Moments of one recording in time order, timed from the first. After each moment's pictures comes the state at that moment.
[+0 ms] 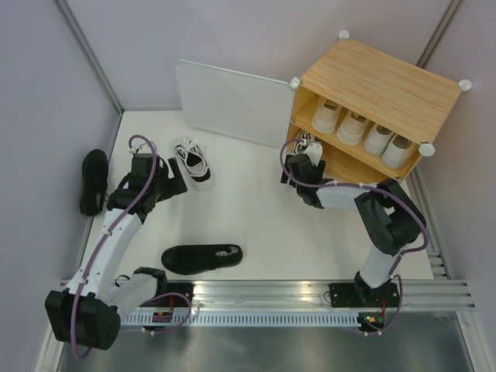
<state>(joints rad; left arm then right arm) -0.16 1.01 0.88 -0.63 -0.17 -0.41 0.54 1.73 0.85 0.21 0.50 0.52</state>
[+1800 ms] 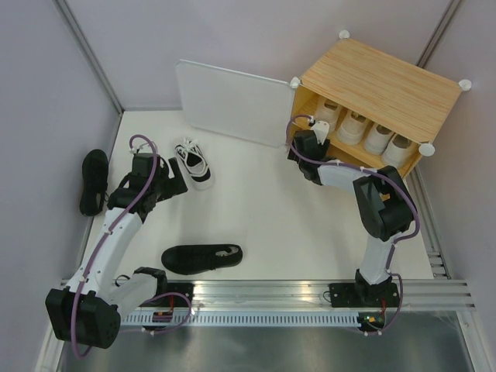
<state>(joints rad) -0.16 1.02 0.88 -0.63 -0.17 -0.41 0.43 1.90 1.14 0.15 0.52 0.48</state>
